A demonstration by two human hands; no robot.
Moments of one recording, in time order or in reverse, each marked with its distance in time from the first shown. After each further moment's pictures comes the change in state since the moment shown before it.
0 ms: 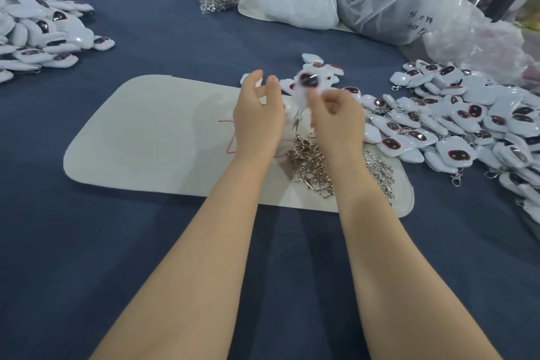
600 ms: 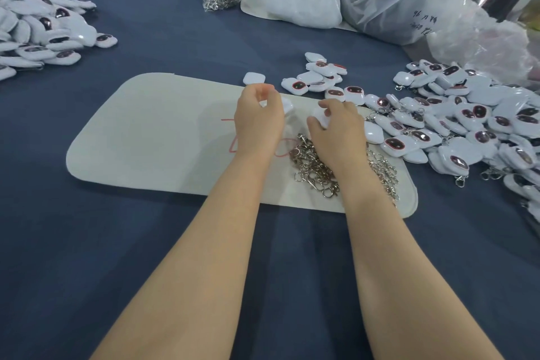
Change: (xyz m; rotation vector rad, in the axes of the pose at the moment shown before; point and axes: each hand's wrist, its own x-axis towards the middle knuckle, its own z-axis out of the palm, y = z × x) left_hand 0.006 -0.007 -0.001 -0.016 0.015 -0.085; right_hand 0.005 0.027 -0.004 -0.660 -0.144 -0.128
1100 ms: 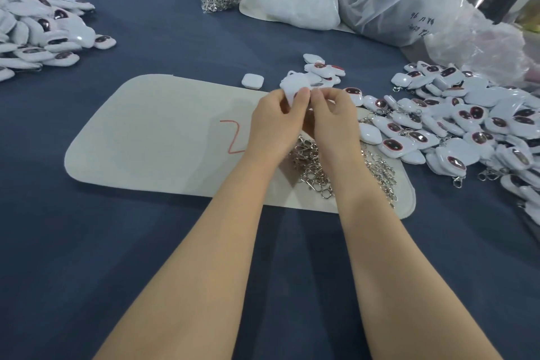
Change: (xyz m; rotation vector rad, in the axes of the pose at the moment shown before) left_hand -0.010 0.005 0.005 0.164 -0.207 0.149; right_hand -0.008 -0.038 -0.014 1.133 -0.030 0.242
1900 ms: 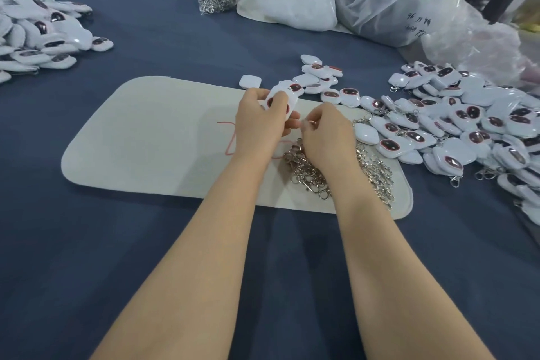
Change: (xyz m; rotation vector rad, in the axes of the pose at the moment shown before) left_hand 0.000 0.003 -0.006 -0.283 0.093 -0.200; right_hand 0.003 0.011 -0.014 -1.043 -0.011 -0.121
